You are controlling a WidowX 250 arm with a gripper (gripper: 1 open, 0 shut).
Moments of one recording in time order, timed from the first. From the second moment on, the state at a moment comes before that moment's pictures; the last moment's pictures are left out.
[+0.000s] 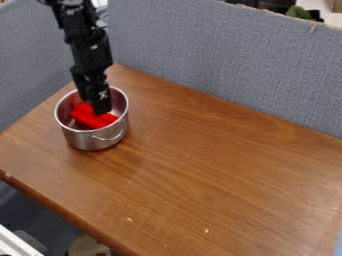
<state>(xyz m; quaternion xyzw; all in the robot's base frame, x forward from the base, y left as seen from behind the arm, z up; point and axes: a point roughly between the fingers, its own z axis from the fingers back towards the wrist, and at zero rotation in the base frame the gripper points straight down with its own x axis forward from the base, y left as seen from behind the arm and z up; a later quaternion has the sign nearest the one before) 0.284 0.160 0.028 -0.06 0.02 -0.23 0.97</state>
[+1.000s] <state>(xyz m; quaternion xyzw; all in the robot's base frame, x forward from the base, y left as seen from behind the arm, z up) 0.261 0.184 -0.006 -0.04 0.03 -0.24 0.97</state>
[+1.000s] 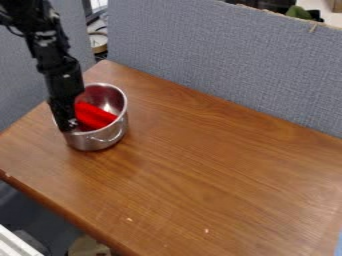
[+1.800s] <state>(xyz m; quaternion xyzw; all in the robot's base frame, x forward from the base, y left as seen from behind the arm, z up) 0.255 0.156 0.006 -0.01 0.06 -0.37 0.93</state>
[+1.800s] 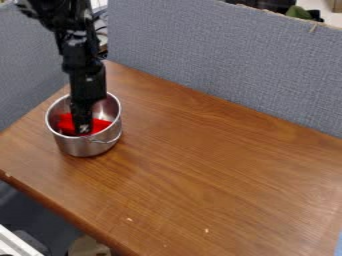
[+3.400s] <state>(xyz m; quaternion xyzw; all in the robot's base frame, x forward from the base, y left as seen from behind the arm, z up) 0.262 0.047 0.019 -0.03 0.05 -0.16 0.98</state>
